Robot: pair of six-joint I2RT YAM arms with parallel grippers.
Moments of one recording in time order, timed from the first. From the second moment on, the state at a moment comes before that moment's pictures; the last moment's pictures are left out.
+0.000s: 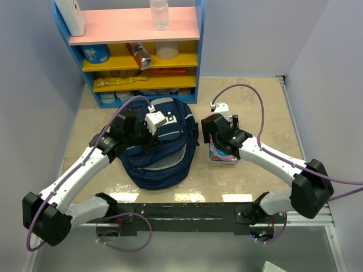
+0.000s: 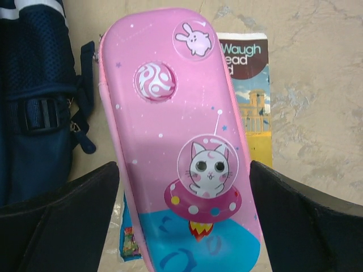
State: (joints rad) left arm -0.48 1.09 0.92 -0.48 0.43 0.20; right arm 0.74 1.36 0.95 -0.42 0.66 0.36
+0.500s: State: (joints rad) left arm -0.48 1.08 0.92 -0.48 0.44 0.20; right arm 0.63 1.41 0.97 -0.38 0.49 0.29
